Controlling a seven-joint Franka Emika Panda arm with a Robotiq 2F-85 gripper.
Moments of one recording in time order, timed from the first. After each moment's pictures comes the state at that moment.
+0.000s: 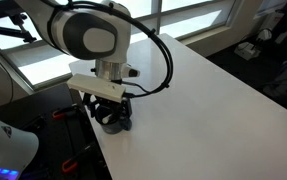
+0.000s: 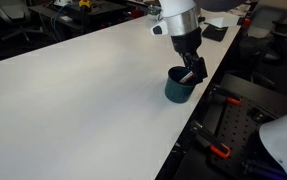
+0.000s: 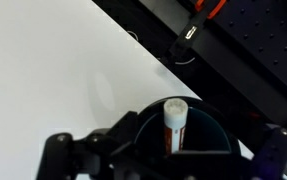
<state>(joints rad) -0.04 0.07 -0.03 -2.72 -0.40 2.37 -0.48</state>
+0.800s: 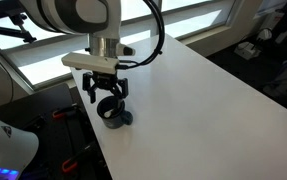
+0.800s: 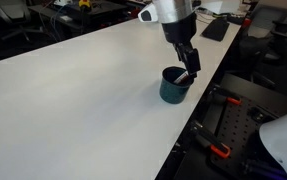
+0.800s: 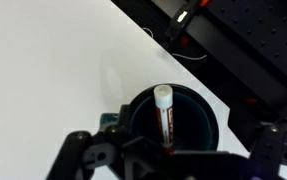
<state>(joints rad) 0.03 -0.03 0.04 -2.70 -0.40 2.27 -0.37</state>
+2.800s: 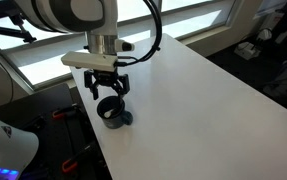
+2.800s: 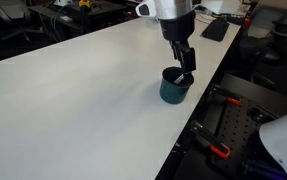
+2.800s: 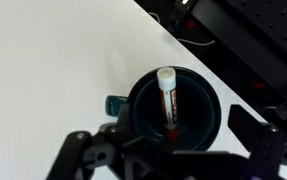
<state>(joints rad) 0.04 -0.07 0.04 -2.73 -0.41 2.35 -0.35</state>
